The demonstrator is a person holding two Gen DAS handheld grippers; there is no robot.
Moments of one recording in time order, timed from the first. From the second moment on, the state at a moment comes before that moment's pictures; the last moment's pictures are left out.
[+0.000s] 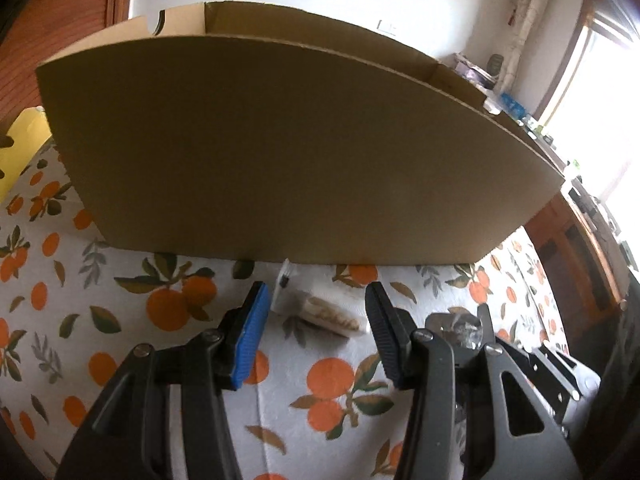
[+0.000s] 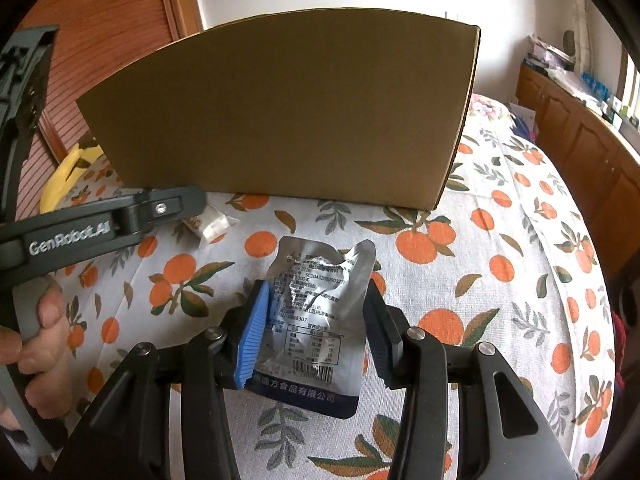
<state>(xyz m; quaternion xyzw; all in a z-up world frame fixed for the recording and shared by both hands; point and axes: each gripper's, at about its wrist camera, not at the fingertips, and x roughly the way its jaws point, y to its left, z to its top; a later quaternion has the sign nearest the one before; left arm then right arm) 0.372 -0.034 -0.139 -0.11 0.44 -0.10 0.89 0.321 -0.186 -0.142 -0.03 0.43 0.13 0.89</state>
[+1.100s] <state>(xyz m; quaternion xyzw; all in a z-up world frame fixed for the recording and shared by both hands) 0.363 -0.065 -0.136 -0.02 0.46 -0.14 0.88 0.322 -0.182 -0.143 -0.02 0.43 0.13 0.89</state>
